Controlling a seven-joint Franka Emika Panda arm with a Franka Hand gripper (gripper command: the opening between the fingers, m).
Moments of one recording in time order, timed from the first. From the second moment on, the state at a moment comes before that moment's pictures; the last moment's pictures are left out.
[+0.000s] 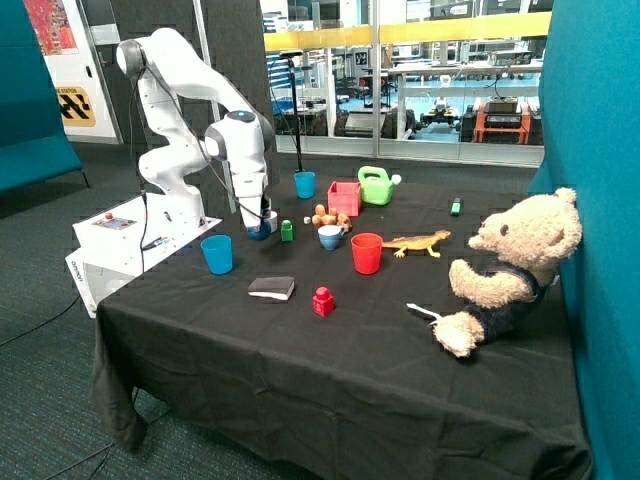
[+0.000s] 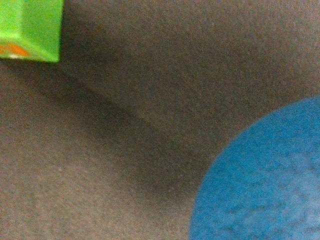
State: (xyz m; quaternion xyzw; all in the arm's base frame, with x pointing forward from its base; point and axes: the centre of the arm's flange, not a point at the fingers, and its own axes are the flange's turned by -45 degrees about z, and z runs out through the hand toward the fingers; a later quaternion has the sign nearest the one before) arm 0.445 -0.183 0.359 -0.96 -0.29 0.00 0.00
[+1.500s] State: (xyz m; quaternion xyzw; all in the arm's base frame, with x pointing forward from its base) arm 0.460 -0.090 0.441 -0.94 -0.35 0.00 0.00
